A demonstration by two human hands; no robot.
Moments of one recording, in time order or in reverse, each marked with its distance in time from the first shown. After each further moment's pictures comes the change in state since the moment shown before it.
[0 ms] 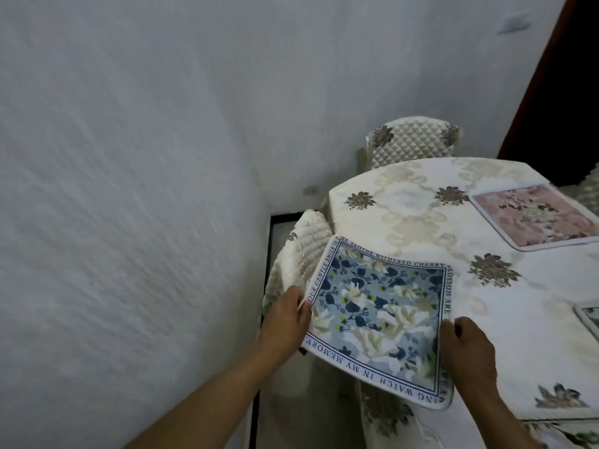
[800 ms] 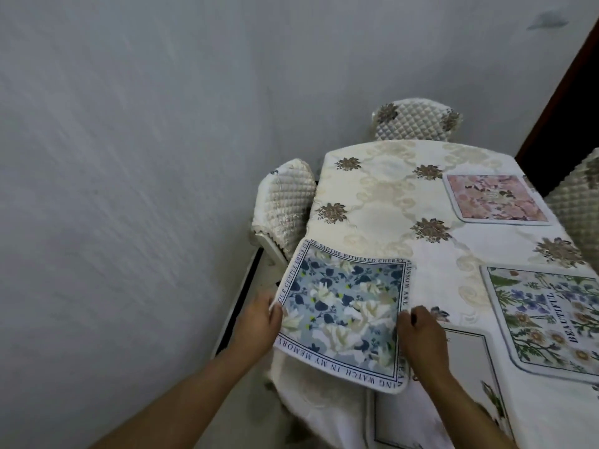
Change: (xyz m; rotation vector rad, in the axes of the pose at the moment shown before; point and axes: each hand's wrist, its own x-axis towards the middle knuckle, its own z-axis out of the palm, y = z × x) left_hand -0.261 0.181 0.104 0.001 0.145 -0.305; right_hand -0.064 0.165 -0.176 0.029 -0.295 -0.150
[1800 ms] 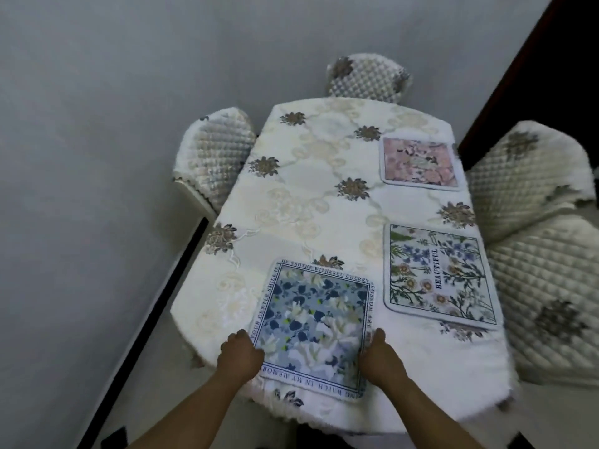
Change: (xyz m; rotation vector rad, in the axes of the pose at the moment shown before) left_hand -0.145 0.107 0.208 0.190 -0.465 -0.547; right_hand -0.007 0.199 -0.142 -0.501 -0.550 0.202
